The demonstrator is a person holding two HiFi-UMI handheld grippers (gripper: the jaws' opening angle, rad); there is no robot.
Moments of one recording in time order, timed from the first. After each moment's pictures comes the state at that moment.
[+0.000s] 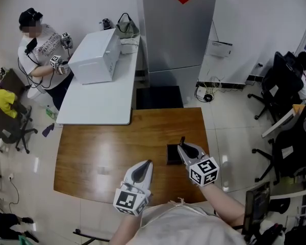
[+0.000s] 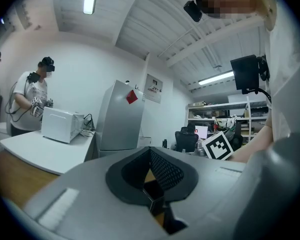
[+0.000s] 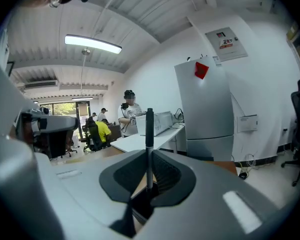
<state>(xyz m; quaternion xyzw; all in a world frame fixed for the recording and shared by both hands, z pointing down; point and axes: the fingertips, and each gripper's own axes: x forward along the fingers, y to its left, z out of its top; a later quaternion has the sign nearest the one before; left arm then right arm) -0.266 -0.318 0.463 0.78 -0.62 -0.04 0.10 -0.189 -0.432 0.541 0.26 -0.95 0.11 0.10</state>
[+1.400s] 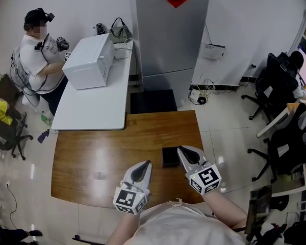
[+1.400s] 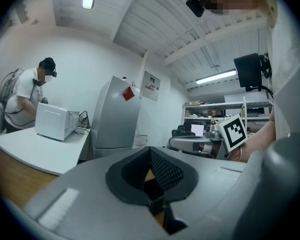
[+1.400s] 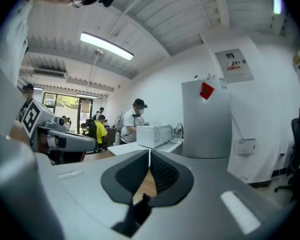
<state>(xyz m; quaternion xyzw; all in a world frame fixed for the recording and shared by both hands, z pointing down) -0.263 -0.333 0.475 0.80 -0.60 -0.03 0.11 -0.180 -0.413 0.479 0.27 -0.96 0.02 0.07</state>
